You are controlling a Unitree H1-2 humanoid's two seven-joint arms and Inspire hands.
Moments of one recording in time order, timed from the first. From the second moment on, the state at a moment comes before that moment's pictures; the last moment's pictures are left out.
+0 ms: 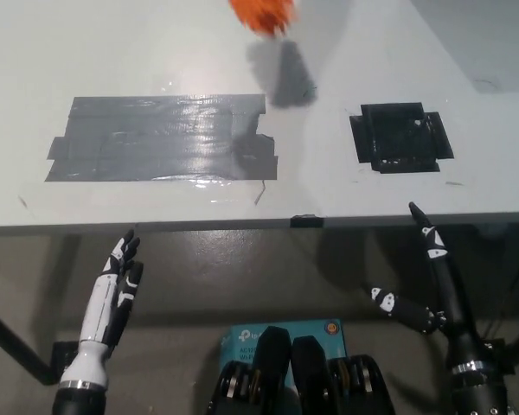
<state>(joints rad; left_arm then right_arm) -0.17 0.16 -0.03 0.34 0.22 -0.34 0.11 -0.16 -0.09 0.12 0.09 -0.34 -0.17 -0.17</state>
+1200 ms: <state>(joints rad) -0.16 0.16 -0.06 0.34 0.21 -0.35 0.09 -1.06 -0.17 0.10 0.48 -0.38 0.32 0.05</state>
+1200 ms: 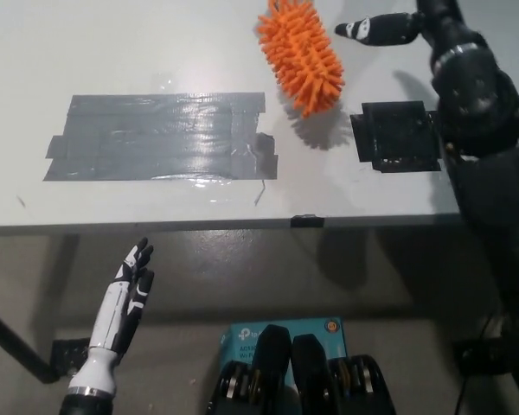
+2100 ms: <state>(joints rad) -0.17 0.18 -0.11 0.28 0.25 -0.30 0.06 -1.39 -0.03 0.13 1.36 -0.29 0.26 0.06</state>
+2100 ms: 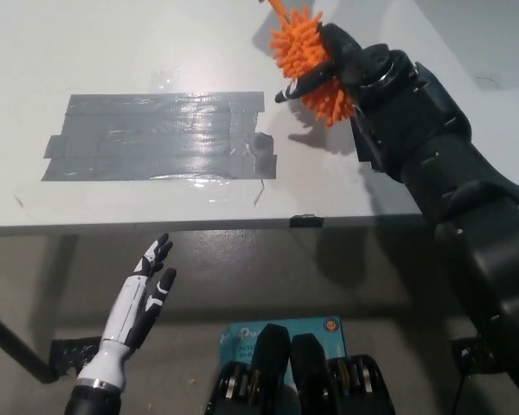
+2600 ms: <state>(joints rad) -0.17 0.18 -0.11 0.27 0.26 -0.29 0.05 -1.32 -0.06 0.25 1.42 -0.33 0.27 0.00</state>
